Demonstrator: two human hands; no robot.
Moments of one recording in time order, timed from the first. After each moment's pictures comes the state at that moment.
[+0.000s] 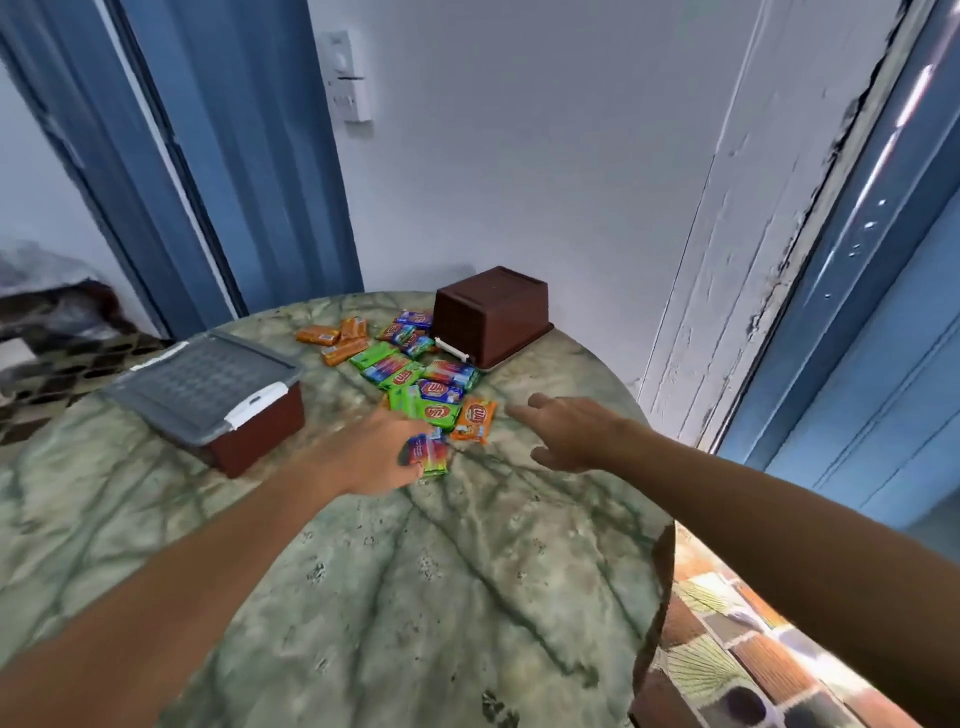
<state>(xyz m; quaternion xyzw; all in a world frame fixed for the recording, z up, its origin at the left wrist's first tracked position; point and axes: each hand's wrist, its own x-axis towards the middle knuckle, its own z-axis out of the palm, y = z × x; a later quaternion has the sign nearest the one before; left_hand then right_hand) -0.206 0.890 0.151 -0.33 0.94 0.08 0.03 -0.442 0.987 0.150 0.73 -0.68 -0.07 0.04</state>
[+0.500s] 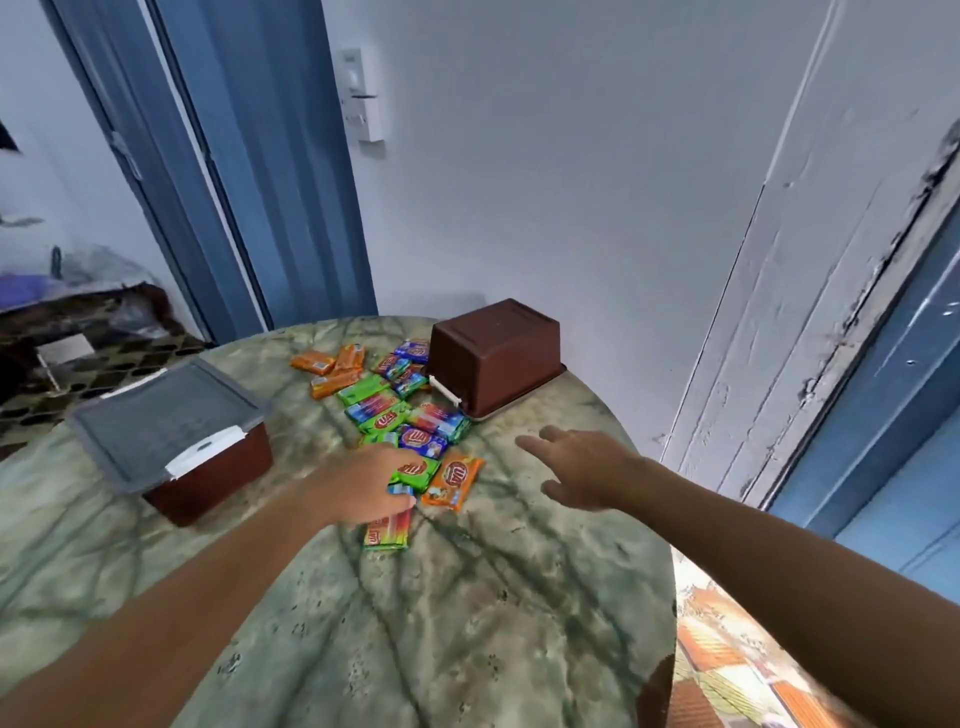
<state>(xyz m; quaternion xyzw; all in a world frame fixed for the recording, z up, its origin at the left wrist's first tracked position) -0.308 0.824 0.134 -0.41 0.90 0.11 0.06 -0.576 0.909 0.130 0.77 -0.64 -0.07 0.02</state>
